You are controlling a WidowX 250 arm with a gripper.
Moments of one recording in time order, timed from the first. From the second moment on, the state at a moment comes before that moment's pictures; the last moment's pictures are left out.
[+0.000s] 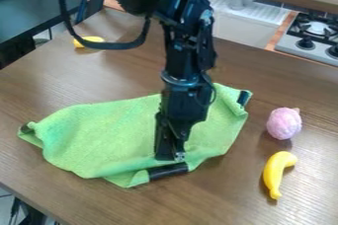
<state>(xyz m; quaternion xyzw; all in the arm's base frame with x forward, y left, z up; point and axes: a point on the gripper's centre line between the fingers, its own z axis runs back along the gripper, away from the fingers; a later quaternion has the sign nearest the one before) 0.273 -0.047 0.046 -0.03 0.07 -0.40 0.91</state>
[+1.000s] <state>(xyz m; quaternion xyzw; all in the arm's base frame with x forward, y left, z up) 0.344 0.028 0.073 -0.03 0.04 -0.27 0.96</state>
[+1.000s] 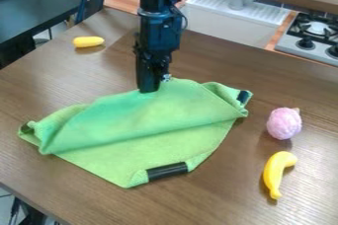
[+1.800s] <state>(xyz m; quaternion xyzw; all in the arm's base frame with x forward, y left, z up) 0.404 0.093 0.086 -0.03 0.03 -0.15 0.99</state>
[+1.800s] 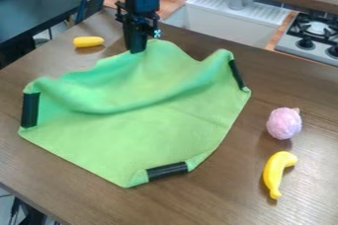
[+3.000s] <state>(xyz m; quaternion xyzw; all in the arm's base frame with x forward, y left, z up) 0.421 0.118 0.076 0.05 0.03 -0.30 0.95</state>
